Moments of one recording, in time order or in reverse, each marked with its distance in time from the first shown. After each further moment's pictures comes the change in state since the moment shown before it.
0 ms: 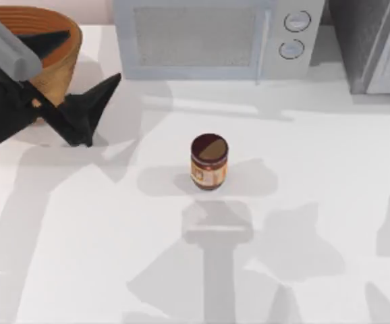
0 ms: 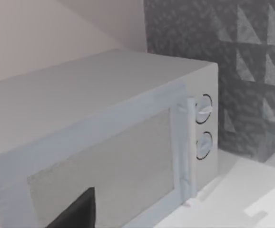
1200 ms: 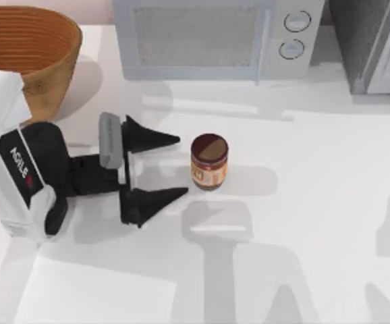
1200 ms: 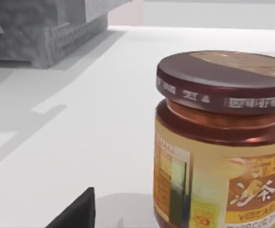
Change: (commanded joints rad) left arm -0.111 1.034 0.387 0.630 0.547 -0.079; right arm 0.000 0.000 0.000 0.000 0.000 0.000
